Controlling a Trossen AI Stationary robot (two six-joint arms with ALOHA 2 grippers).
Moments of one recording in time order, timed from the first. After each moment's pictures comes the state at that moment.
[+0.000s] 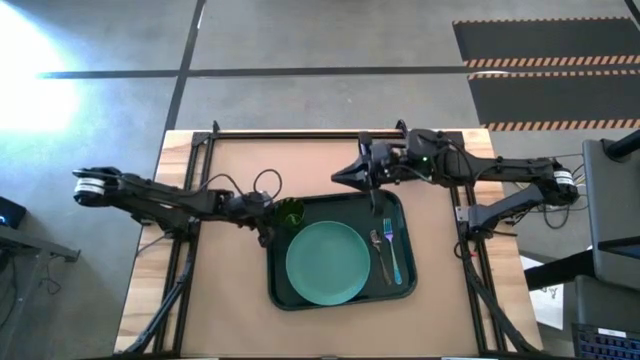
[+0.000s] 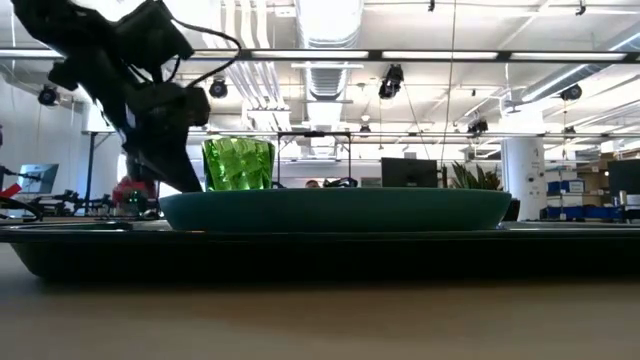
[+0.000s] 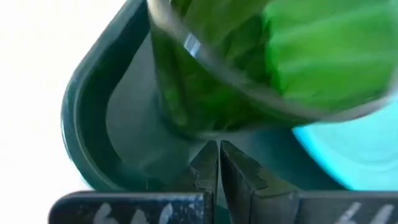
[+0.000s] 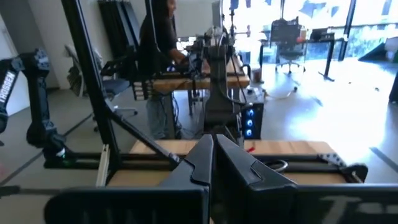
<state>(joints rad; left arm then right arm) 0.02 1.19 0.47 -0.11 -0.06 -0.54 -0.10 1.33 1.24 0.06 -0.26 0.05</state>
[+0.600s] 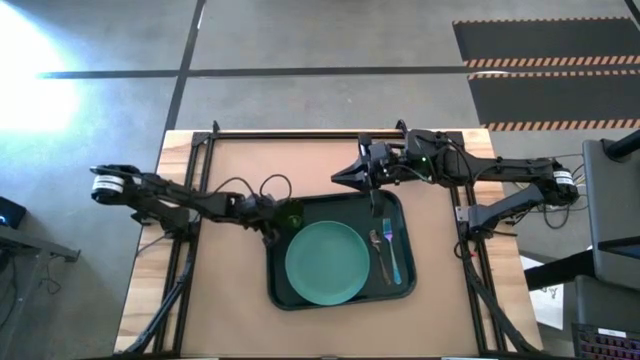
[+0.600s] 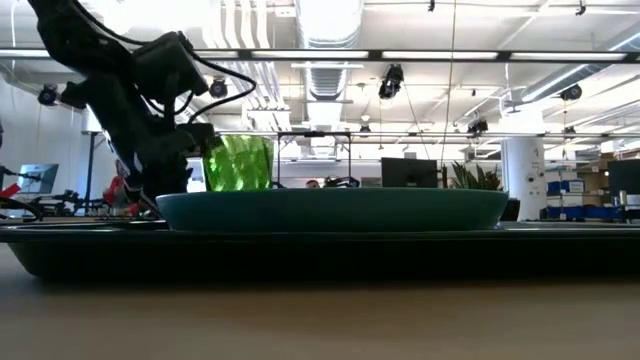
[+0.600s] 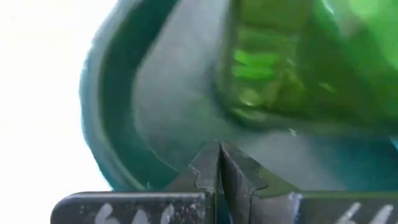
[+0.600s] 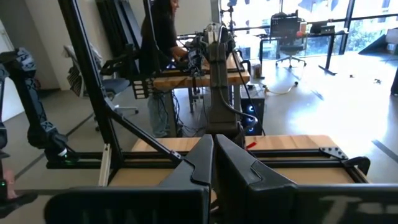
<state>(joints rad) 0.05 1.40 0.47 -0.10 -0.11 -0.54 -0.10 1.33 1.24 0.06 -0.26 0.08</state>
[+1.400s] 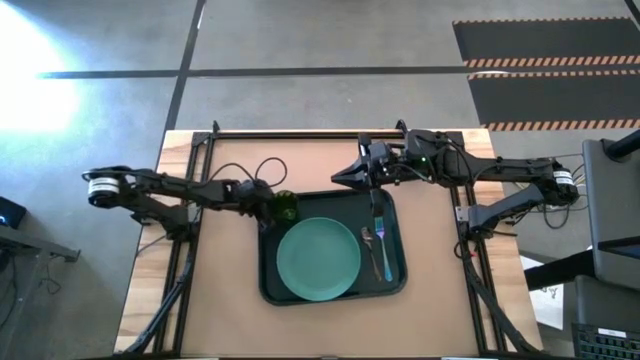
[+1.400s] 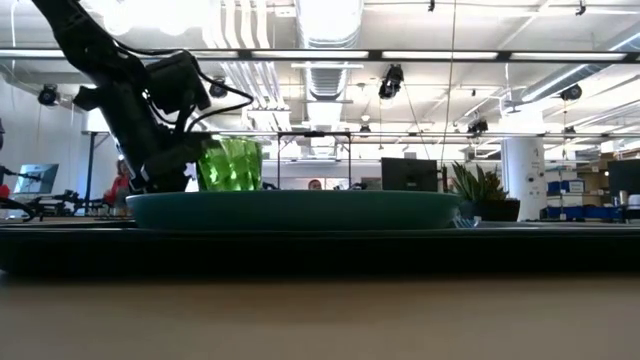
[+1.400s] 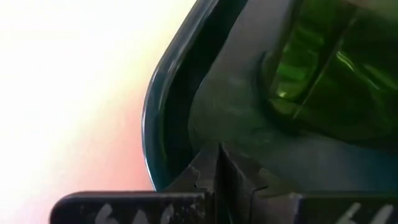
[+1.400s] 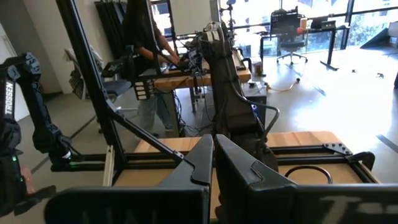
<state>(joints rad) 0.23 1.34 0.48 -0.21 -0.08 -0.36 -0.10 1.33 1.24 0.05 -0.26 0.10</state>
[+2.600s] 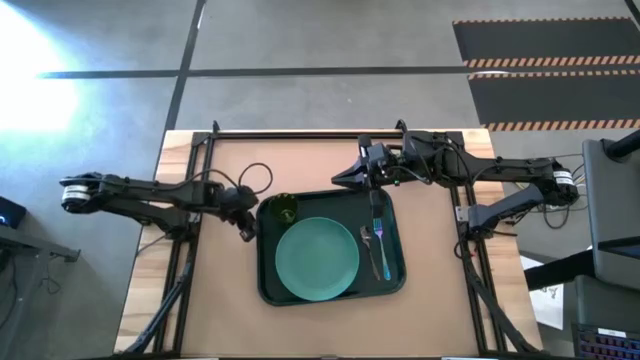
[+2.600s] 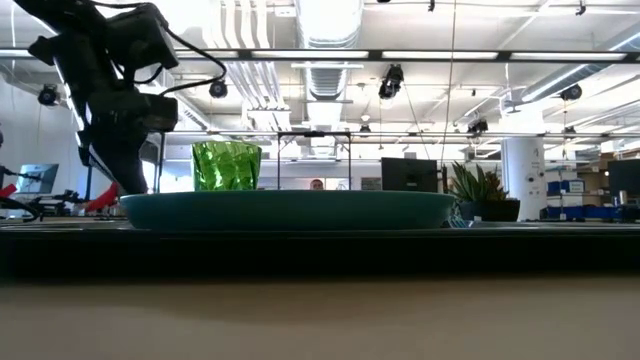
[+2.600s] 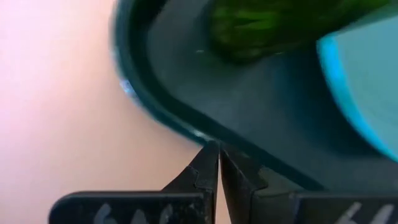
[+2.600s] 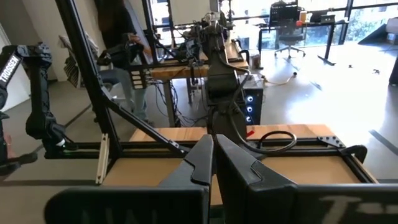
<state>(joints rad) 0.10 1.02 0.53 -0.61 -0.02 -0.57 -0.11 1.33 1.24 0.01 -0.26 0.07</state>
